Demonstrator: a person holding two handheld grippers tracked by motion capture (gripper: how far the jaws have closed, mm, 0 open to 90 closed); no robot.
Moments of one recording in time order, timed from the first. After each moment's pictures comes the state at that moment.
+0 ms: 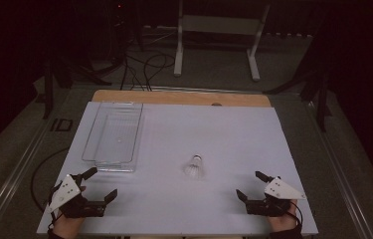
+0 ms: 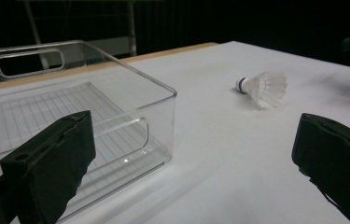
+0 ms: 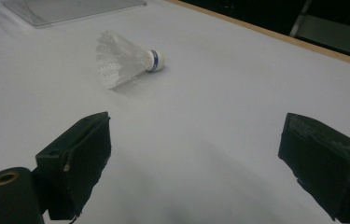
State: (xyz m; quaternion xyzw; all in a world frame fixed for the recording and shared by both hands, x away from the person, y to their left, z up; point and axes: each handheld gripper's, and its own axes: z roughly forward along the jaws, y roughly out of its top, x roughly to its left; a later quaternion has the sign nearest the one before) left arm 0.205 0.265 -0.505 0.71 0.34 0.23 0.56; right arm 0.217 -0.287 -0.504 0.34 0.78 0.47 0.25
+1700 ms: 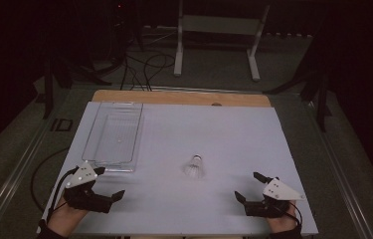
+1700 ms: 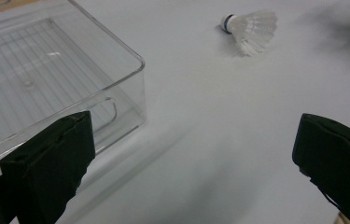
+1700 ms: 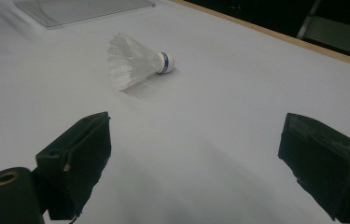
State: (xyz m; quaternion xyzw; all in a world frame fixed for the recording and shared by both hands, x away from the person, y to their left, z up) left arm 0.223 0.236 -0.456 0.82 0.37 0.13 0.42; right arm 0.214 -0.282 -0.501 0.33 0.78 0.47 0.24
